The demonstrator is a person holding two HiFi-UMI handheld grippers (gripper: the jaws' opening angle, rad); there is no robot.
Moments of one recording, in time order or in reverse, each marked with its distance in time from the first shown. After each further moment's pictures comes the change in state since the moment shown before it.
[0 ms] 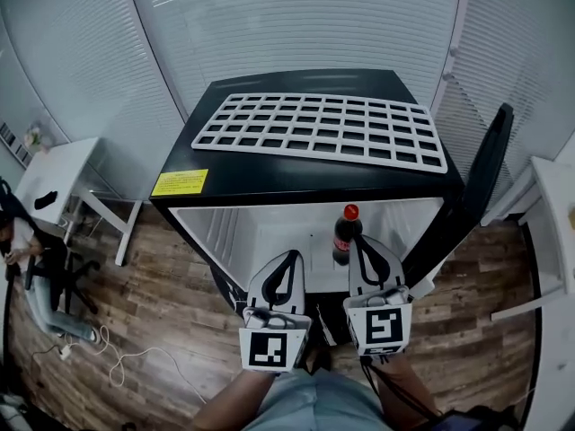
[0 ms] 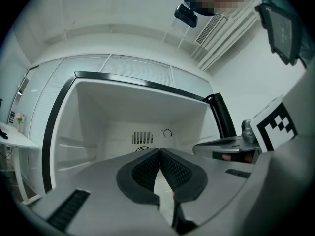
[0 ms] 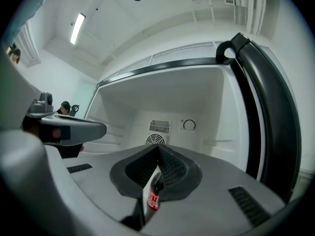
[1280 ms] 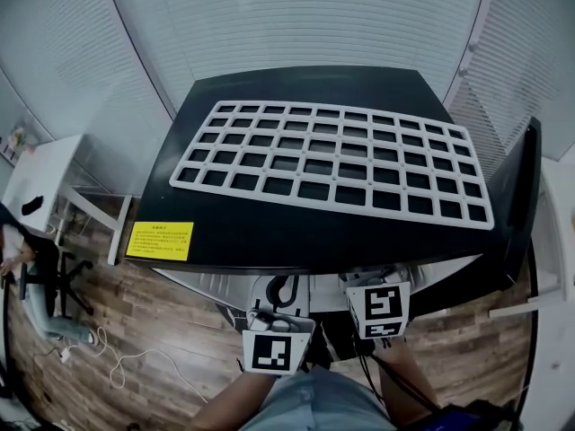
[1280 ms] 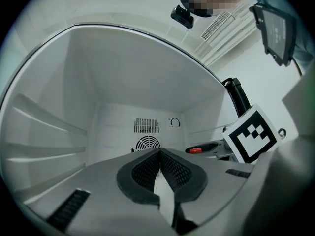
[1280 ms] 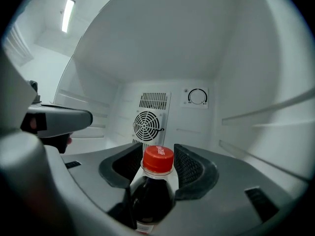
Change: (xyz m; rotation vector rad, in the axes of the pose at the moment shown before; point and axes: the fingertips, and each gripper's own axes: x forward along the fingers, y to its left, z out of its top) left arm 0.071 0.041 -0.037 -0.031 0.050 -0.050; right arm 0.110 -0.015 -0.050 0.026 0.218 0.006
